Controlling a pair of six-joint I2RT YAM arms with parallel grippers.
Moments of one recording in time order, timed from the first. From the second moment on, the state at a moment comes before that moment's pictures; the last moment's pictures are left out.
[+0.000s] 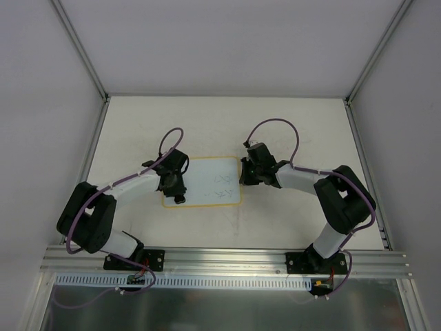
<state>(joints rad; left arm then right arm) -0.52 1.46 0.78 -0.51 -0.15 -0.72 0.64 1.70 0.87 -0.07 -0.07 0.46</state>
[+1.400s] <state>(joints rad) -0.50 1.55 0.86 -0.66 -0.24 -0.61 0.64 1.70 0.87 -0.07 -0.09 0.46</state>
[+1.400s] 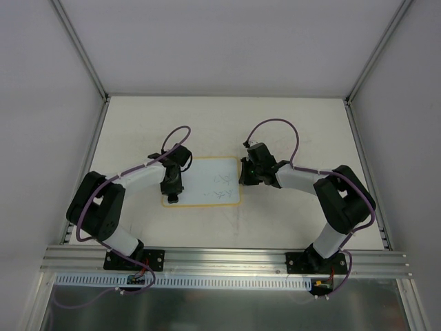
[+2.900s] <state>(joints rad) -0.83 1.84 1.24 -0.62 -0.11 -0.75 0.64 1.61 0.85 -0.23 0.01 0.45</state>
